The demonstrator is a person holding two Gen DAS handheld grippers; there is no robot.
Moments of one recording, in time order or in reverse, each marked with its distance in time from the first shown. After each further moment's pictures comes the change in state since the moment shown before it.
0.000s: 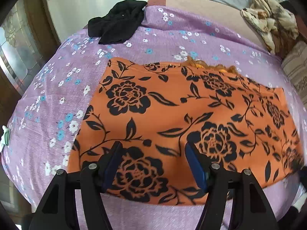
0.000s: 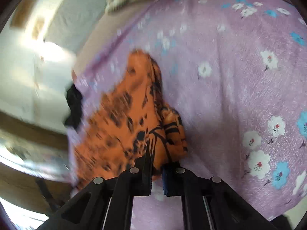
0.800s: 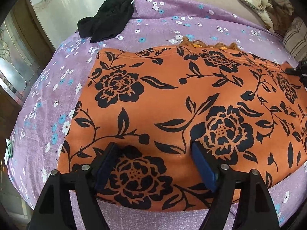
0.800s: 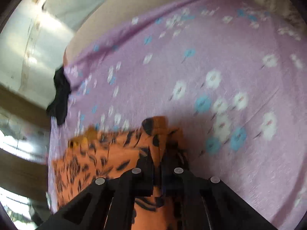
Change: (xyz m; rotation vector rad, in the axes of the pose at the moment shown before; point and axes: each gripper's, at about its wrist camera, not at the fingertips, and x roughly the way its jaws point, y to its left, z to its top) left arm 0.027 -0.011 -0.012 0.117 0.030 0.061; right arm 0.083 0.060 0.173 -0.199 -0.017 -0.128
